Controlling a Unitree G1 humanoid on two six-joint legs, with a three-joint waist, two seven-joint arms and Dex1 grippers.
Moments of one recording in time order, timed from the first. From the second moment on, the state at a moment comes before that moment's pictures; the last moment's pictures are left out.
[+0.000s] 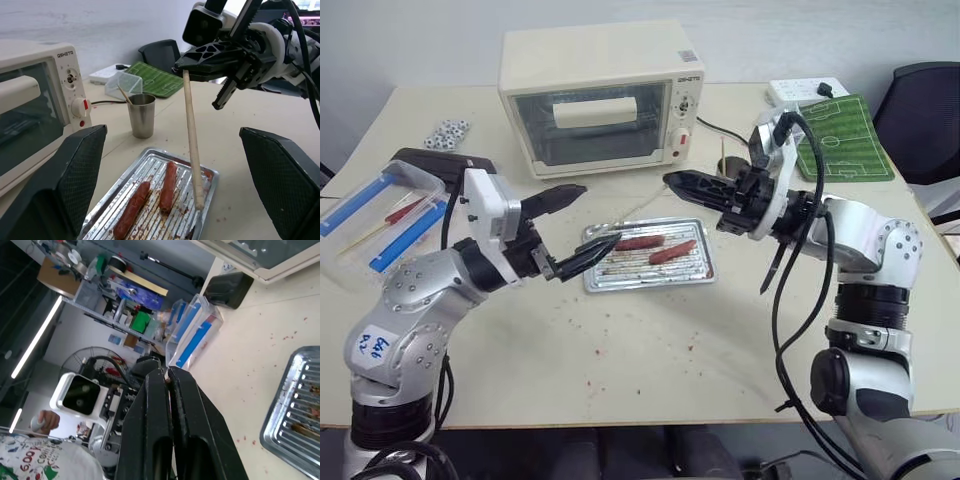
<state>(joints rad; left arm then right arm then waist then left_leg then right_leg) -0.35 0.59 0.22 -0.55 -0.70 0.59 -0.60 -0.87 -0.33 -0.32 0.16 1.95 1.31 -0.29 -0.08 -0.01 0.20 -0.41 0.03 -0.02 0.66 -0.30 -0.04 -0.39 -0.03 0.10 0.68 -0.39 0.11</state>
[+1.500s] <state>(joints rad) -0.41 0.55 0.16 -0.42 -0.67 0.53 -0.65 -0.85 -0.27 -0.33 0.07 1.95 1.24 -0.35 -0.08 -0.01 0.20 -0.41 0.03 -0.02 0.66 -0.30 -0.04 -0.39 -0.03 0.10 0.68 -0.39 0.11</state>
